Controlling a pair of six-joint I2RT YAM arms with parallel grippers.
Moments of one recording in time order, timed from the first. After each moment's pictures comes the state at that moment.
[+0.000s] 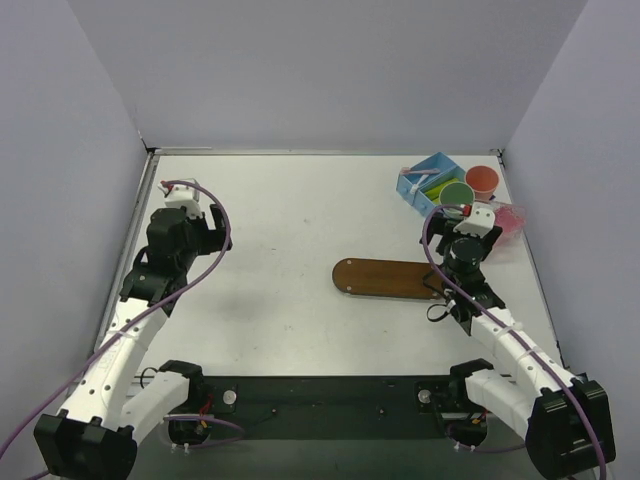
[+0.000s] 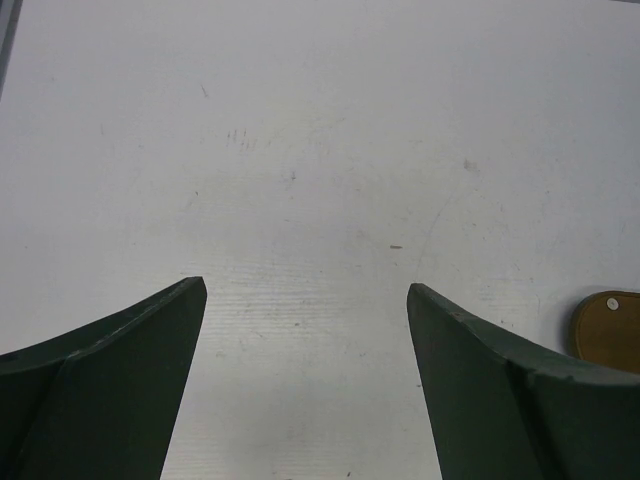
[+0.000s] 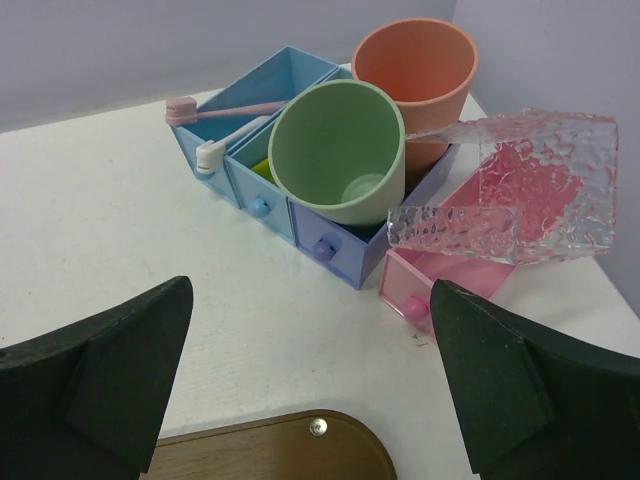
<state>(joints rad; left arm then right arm) -0.22 0.91 0.86 -0.35 -0.14 -0.23 0.26 0.94 0.41 0.41 0.53 0.12</state>
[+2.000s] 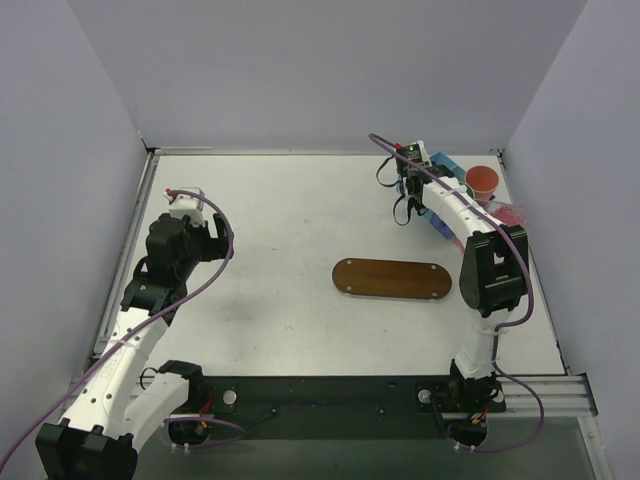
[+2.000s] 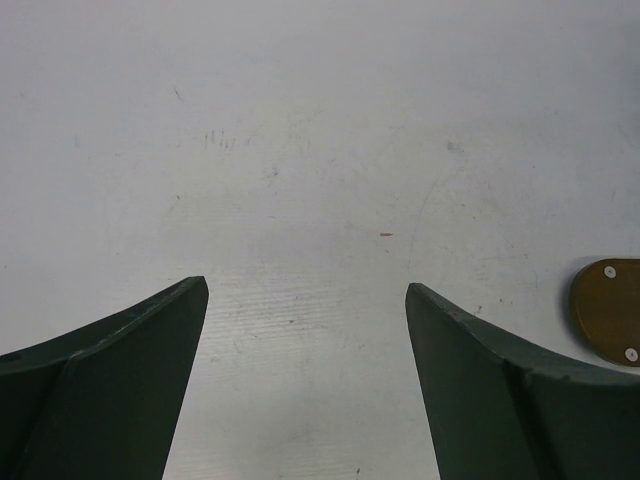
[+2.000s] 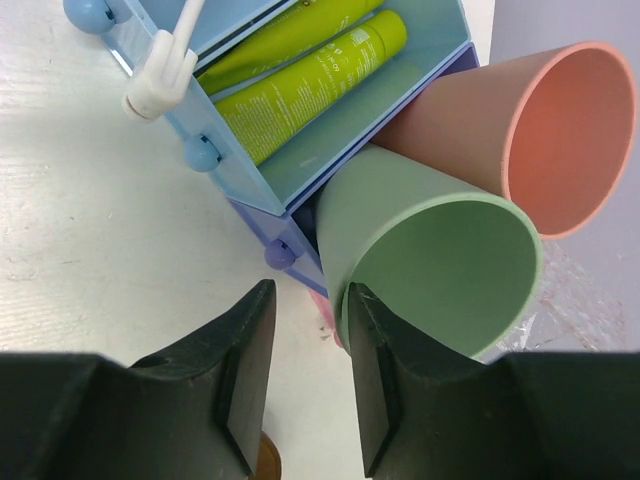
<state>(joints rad) -0.21 0.86 0.78 -0.29 -0.06 -0.18 0.27 1.91 1.56 -0.62 0.64 -0.13</state>
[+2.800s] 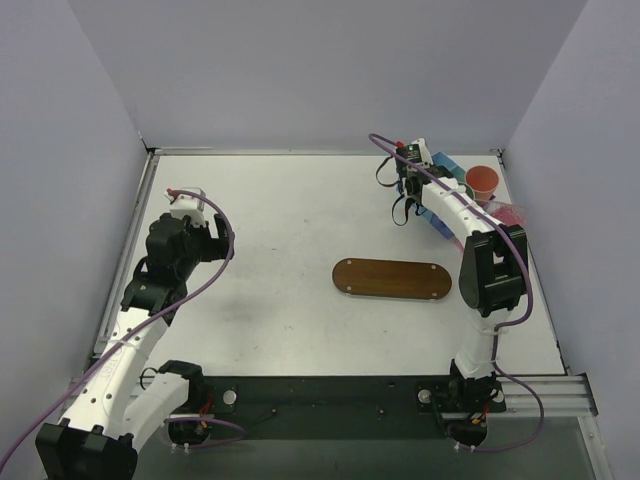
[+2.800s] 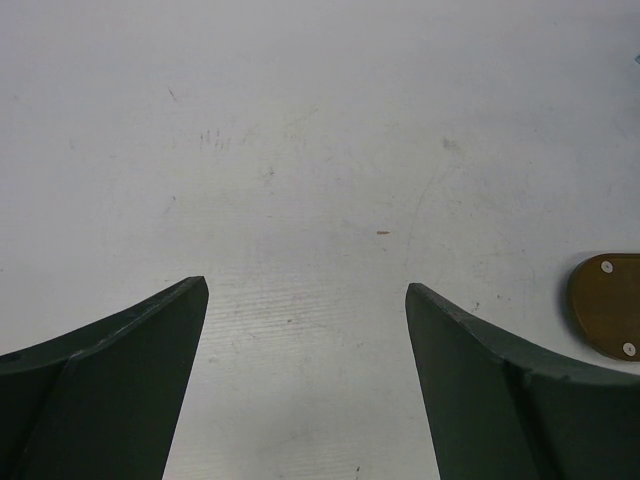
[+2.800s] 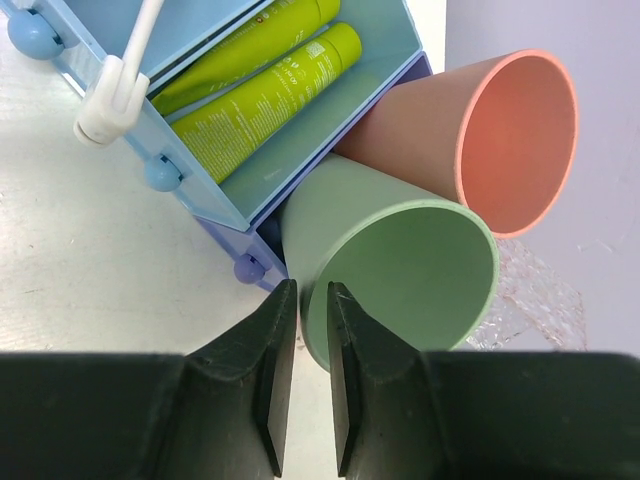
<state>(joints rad) -0.21 0.86 0.78 -0.29 -0.05 -0.17 0.28 1.93 1.56 -0.57 0.73 -0.16</state>
